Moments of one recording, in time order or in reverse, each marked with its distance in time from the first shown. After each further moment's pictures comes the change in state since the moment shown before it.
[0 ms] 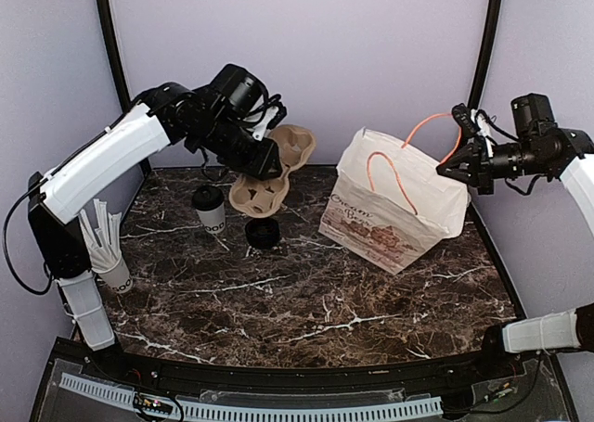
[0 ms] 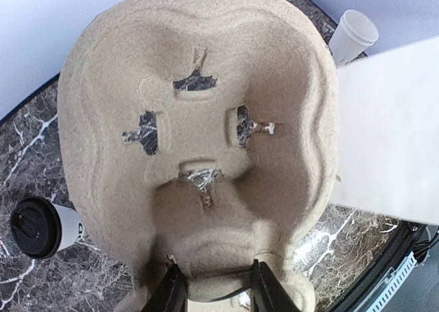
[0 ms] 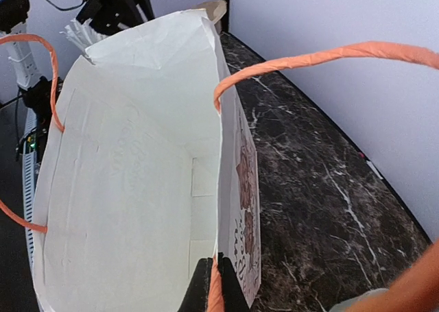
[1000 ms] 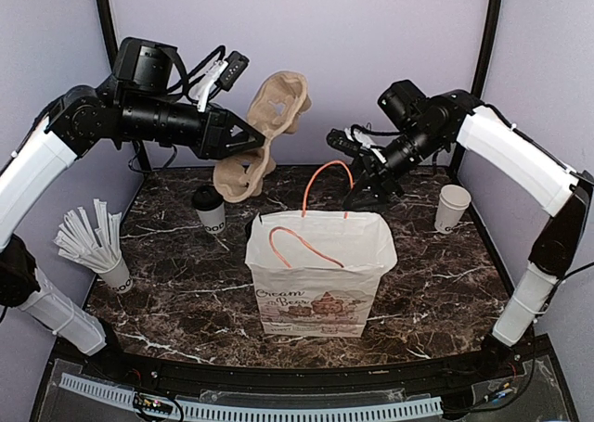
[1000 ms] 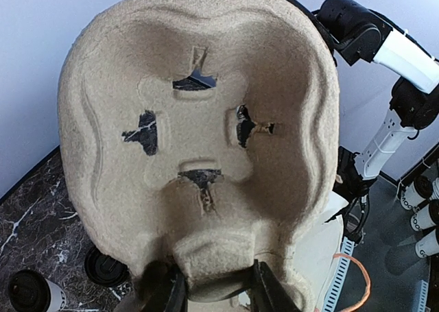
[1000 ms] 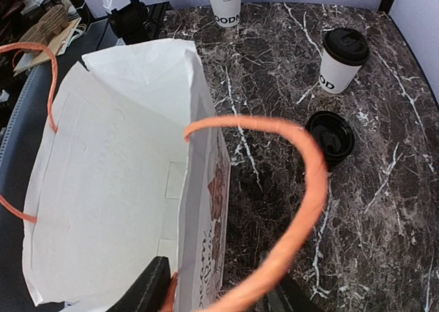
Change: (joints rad) left arm 0.000 -0.401 -0.225 0.241 0.309 0.159; right arm 0.571 0.549 0.407 -0.166 0.106 -0.056
